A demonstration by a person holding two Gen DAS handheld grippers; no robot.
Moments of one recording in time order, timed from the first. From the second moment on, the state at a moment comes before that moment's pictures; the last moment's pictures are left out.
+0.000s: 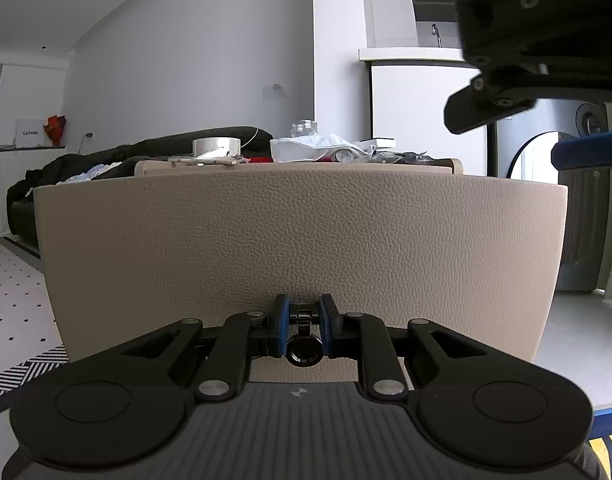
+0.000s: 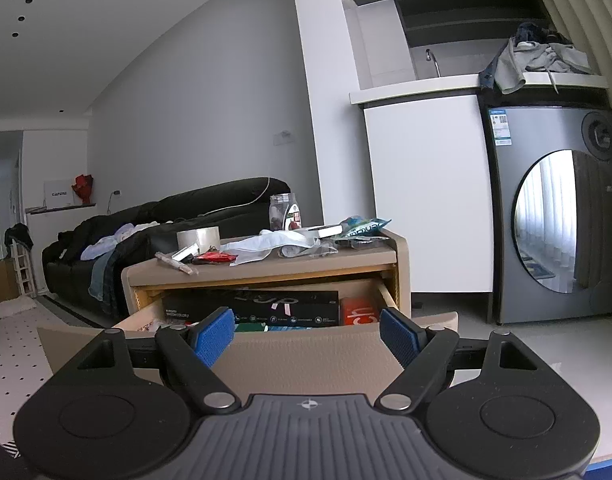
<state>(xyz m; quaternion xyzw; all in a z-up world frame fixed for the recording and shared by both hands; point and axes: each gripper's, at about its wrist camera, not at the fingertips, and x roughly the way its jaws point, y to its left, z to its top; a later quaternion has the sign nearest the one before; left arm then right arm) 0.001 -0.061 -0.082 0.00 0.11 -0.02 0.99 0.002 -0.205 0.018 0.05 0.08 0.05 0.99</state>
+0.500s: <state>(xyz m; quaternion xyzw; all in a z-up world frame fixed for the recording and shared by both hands) 0.025 -0.064 -0.078 0.01 0.11 -0.02 0.99 0.002 -0.208 0.018 0.04 0.08 0.05 0.99</state>
